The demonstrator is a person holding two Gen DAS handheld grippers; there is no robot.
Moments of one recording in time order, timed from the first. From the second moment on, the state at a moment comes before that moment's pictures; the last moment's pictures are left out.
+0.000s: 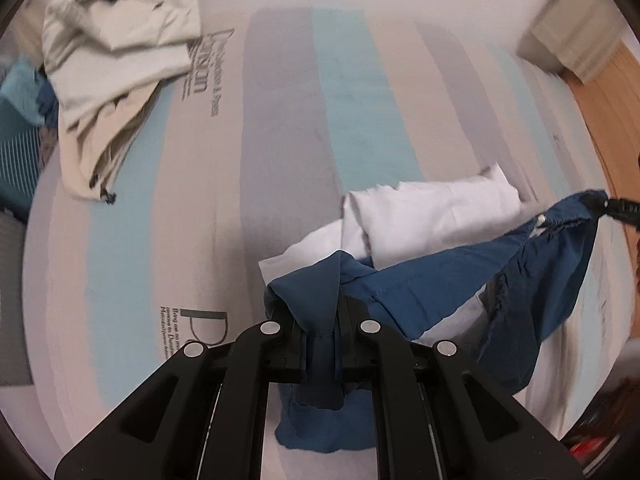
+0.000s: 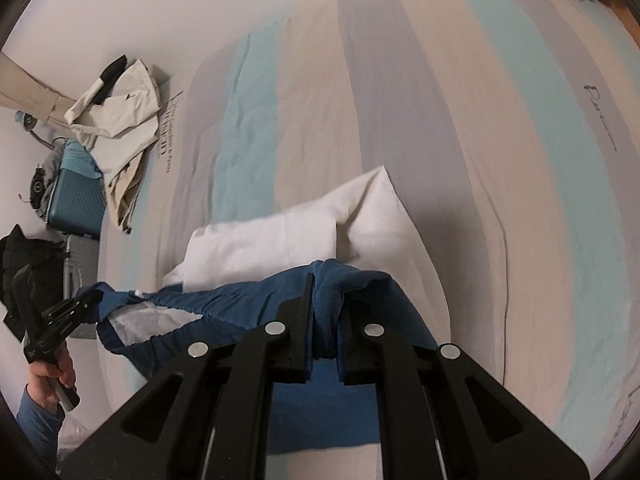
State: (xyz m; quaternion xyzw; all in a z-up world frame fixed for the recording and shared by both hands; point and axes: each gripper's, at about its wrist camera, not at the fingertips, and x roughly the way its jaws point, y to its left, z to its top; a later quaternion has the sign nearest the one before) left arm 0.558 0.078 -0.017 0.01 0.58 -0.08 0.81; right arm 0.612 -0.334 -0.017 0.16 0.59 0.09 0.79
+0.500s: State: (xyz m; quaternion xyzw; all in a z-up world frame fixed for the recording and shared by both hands) left arm 0.619 0.098 -0.085 -0.03 0.58 -0.05 0.81; right arm 0.699 -0.304 -0.087 0.11 0.60 0.04 0.79
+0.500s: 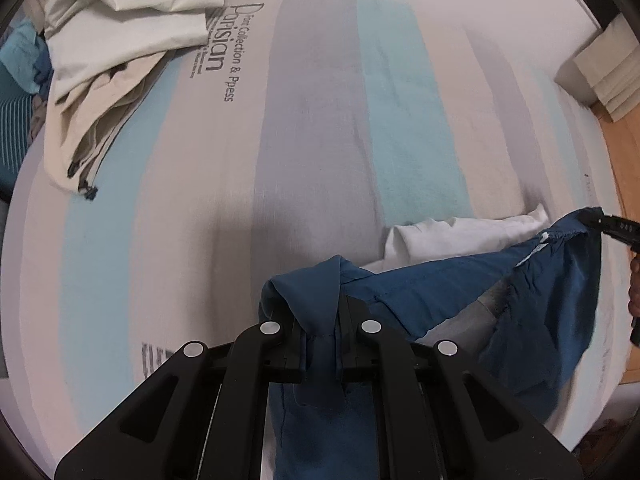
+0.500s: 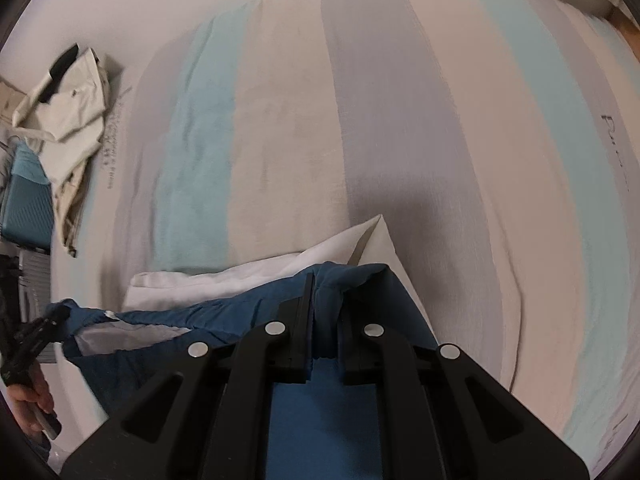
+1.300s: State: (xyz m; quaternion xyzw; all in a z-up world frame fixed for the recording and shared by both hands) left arm 0.638 0.104 -0.189 -0.04 0.61 -0.03 0.79; right arm 0.737 -0.303 -0.183 0.07 0.63 0.02 0.78
